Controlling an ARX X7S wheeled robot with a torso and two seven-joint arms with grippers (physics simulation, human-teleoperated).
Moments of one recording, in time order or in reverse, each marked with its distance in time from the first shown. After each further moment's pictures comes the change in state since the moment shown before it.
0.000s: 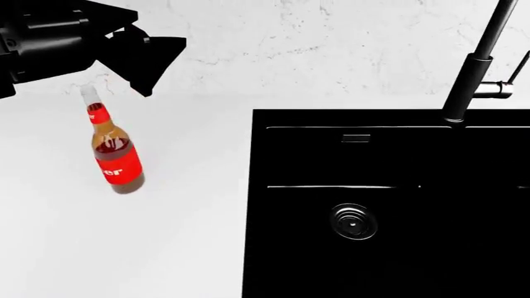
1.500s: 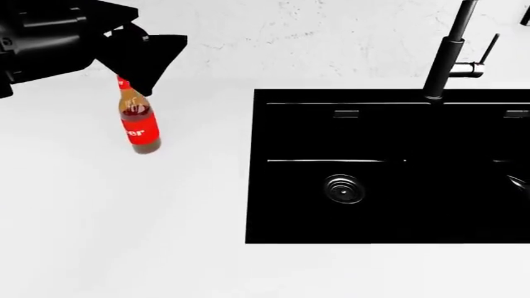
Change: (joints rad) left arm -0.002 -0.009 -0.006 0.020 -0.039 0.002 -0.026; right arm 0.006 0.005 -0.003 -0.007 -0.083 0.074 -0.055
